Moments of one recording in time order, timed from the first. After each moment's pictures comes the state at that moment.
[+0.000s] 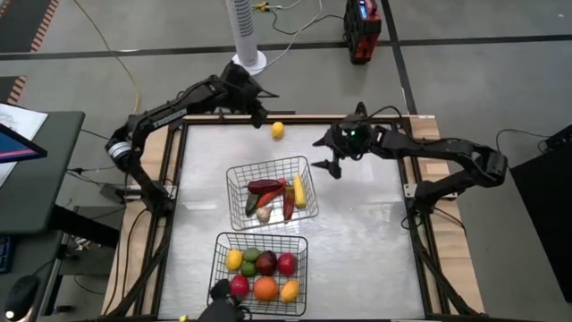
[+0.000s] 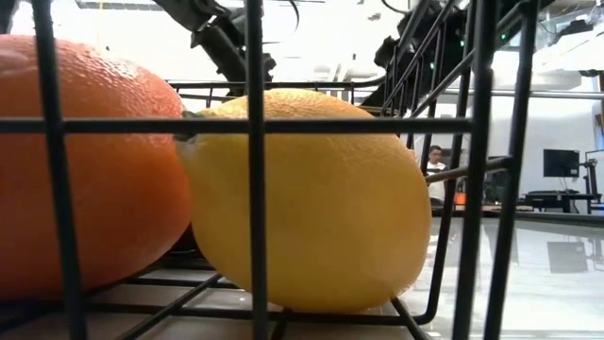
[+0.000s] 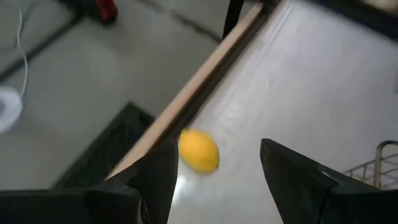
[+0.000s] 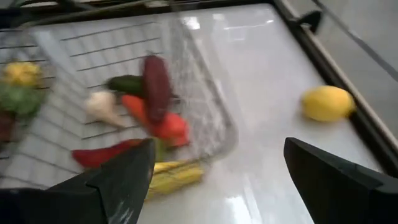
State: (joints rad) left arm 0.73 1.66 1.49 -0.59 0.15 0.04; right arm -0.45 1.33 0.83 -0.04 -0.31 -0.16
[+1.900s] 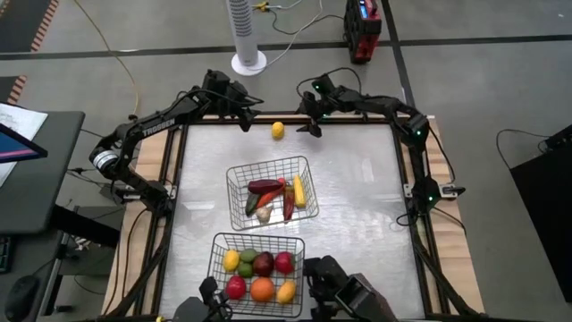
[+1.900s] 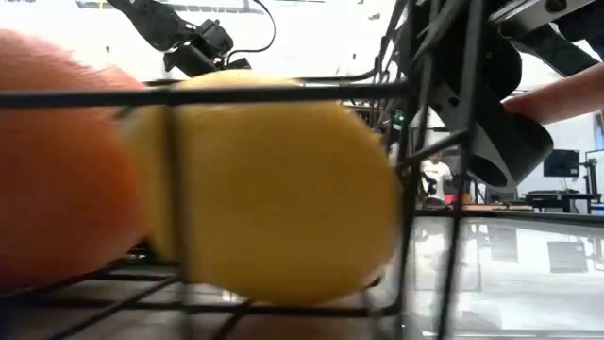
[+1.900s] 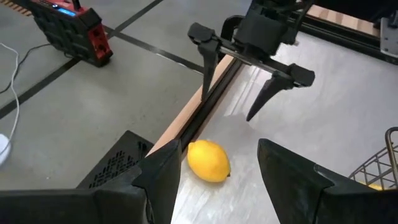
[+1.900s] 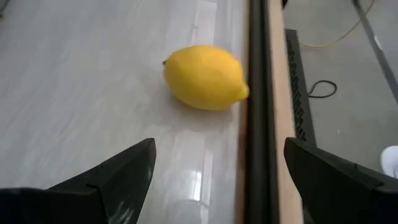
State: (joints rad) left arm 0.85 1.51 1.15 -0.23 0.31 0.12; right arm -0.83 2.17 1.55 -0.24 -0.61 -0.80
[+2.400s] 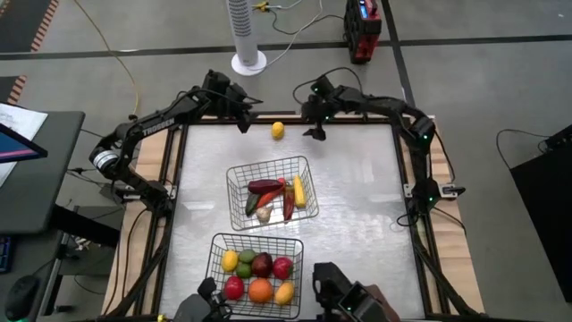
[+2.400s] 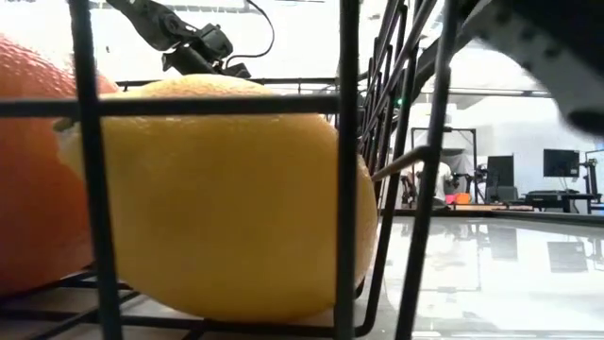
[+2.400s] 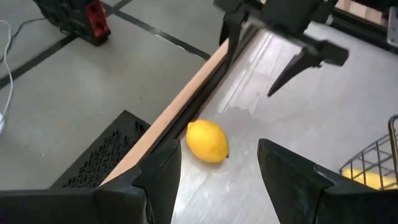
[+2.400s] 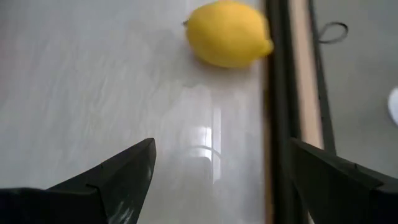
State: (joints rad) left arm 0.86 1.51 1.15 -0.30 0.31 0.10; right arm -0.79 2.08 1.55 -0.47 -0.43 -0.75
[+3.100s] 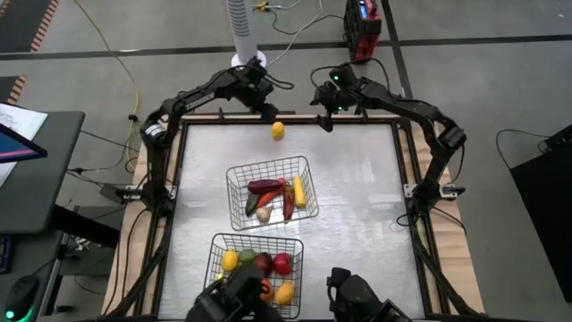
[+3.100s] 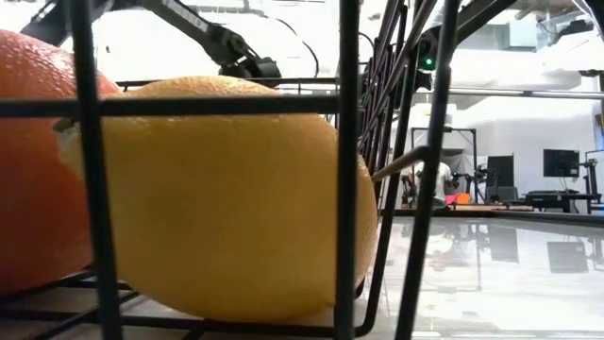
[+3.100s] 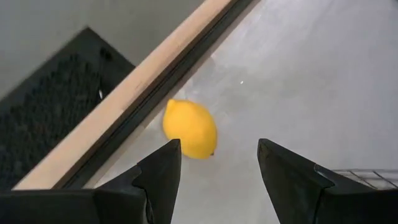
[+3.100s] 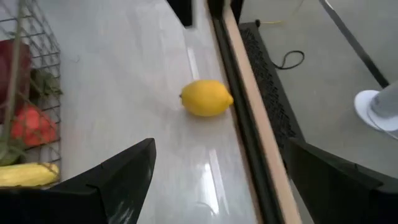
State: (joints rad) left arm 0.80 2.02 1.80 -0.85 0.31 -0.05; right arm -0.81 1.78 1.42 -0.42 -0.46 -0.49
